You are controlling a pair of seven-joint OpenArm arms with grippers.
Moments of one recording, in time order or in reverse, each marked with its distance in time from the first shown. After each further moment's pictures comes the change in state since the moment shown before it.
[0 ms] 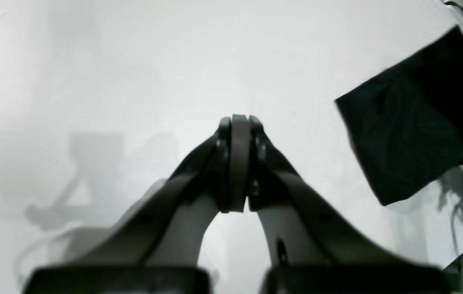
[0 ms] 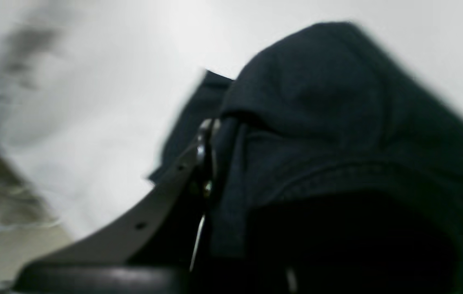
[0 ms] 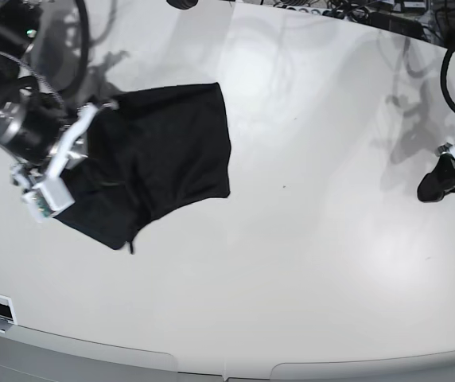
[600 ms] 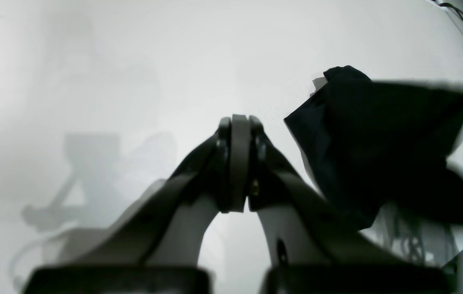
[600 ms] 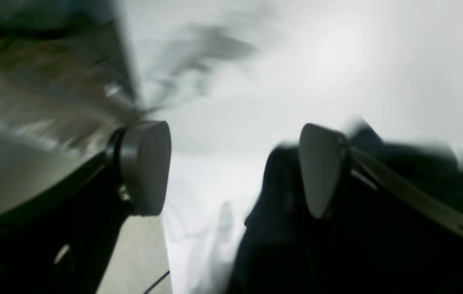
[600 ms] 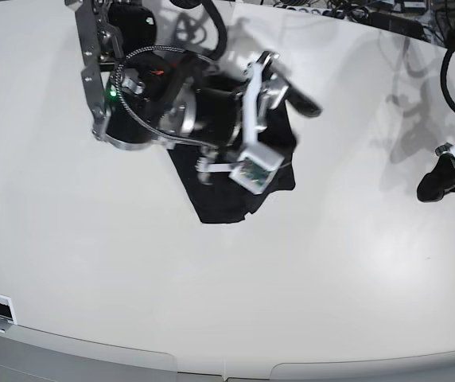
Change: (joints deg) left arm 0.0 0.0 0.0 0.0 -0.9 0.0 0.4; right arm 5.1 -6.2 -39.9 -9.9 -10.9 -0.2 11.6
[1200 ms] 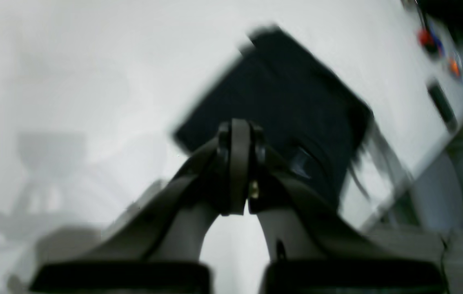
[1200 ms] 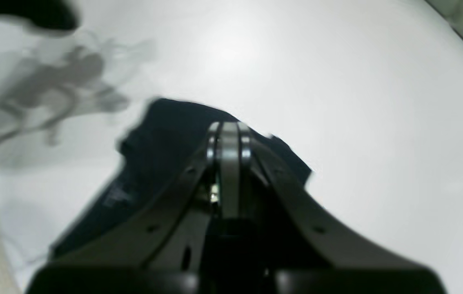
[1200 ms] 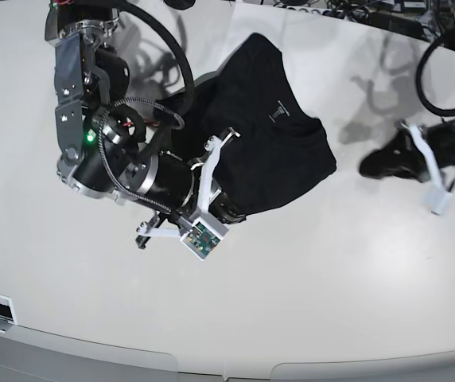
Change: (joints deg) left arm 0.0 -1.1 16.5 3.2 -8.0 -3.3 7.5; right arm 7.3 2.5 9.9 -4.4 -17.5 0.0 9.8
